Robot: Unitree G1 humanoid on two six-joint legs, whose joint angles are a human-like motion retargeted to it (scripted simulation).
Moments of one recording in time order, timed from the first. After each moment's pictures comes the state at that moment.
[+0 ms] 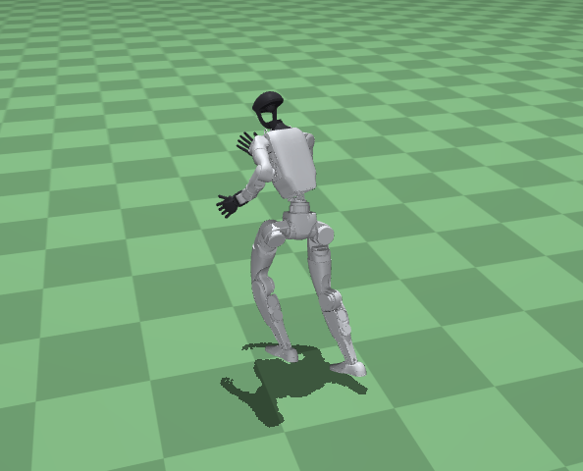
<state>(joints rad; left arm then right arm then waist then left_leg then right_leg) 0.57 0.56 -0.05 -0.34 -0.78 -0.26 0.22 -0.56 -0.20 0.40 -0.46 0.51 -0.18 -0.03 0.29 -0.12 0.38 -0.52 0.03 0.28 0.98 -0.53 0.21 0.07 -0.06 0.30 0.32 -0.33 0.07</state>
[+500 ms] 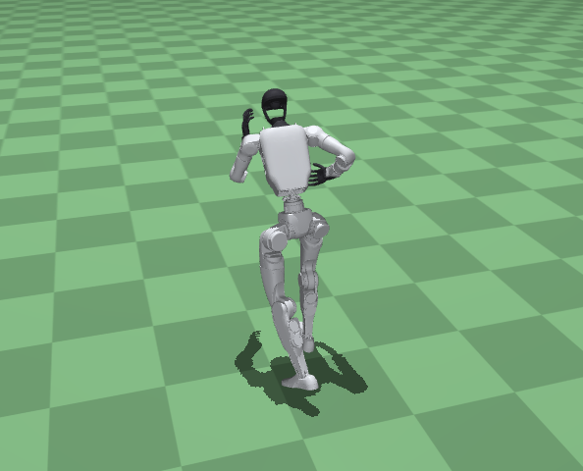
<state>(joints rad) -0.94 0.48 -0.20 -0.31 -0.32 -0.30 0.43 0.47 -0.65 0.07 -0.50 0.75 -0.20 0.17 -0.36 0.02 0.37 0.06 0.11 0.21 0.30 -0.25 0.01 -0.45 -0.08 -0.30 0.28 -0.29 0.11</state>
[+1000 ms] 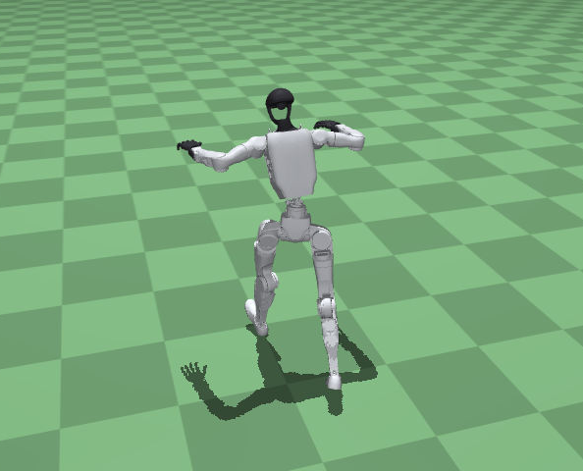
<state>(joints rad) 0.54 1.24 0.85 -0.07 0.10 -0.19 0.18 0.22 -1.34 -0.58 -0.20 -0.09 -0.18 -0.08 0.36 -0.10 0.31 -0.39 0.17 0.54 -0.03 -0.36 -0.13 0.24 -0.13 0.01 0.24 -0.10 0.20</state>
